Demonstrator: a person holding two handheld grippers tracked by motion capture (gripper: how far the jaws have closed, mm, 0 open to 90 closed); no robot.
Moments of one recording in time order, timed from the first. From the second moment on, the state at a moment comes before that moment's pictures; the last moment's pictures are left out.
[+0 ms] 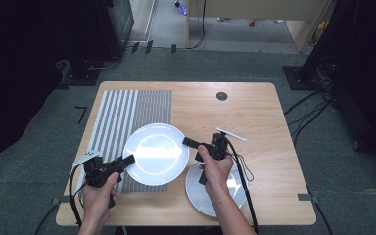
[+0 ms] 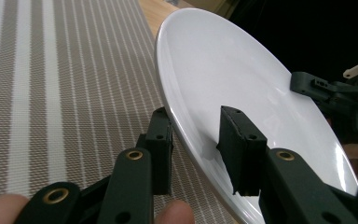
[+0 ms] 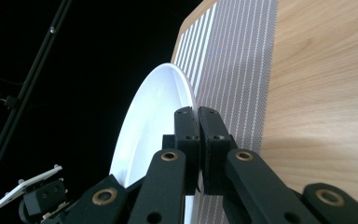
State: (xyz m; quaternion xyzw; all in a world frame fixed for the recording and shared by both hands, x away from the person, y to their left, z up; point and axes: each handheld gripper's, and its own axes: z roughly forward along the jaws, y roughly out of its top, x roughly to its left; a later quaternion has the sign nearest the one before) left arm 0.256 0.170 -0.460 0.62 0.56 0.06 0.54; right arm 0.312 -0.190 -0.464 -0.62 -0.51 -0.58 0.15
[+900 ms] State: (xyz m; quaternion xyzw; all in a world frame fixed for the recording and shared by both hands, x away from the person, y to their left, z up) left arm 0.291 0.209 -0.492 0.59 0.63 0.12 0.50; right arm 0.370 -0.118 -0.493 -0.64 -0.51 -0.55 0.15
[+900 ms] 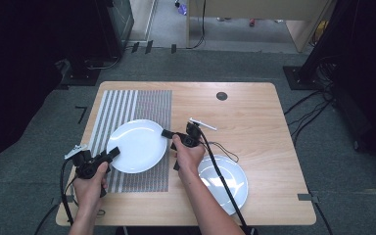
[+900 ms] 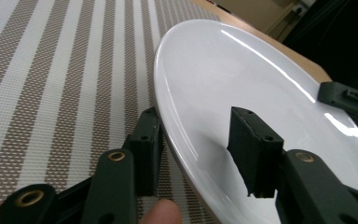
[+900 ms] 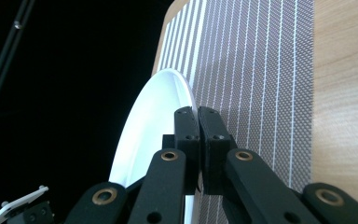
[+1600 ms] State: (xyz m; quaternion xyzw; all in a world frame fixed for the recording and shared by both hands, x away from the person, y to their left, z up) left arm 0.295 0.214 -0.503 0.58 0.64 0.14 0.48; right arm 0.397 -0.094 -0.525 -0.70 -0.46 -0.53 0.09
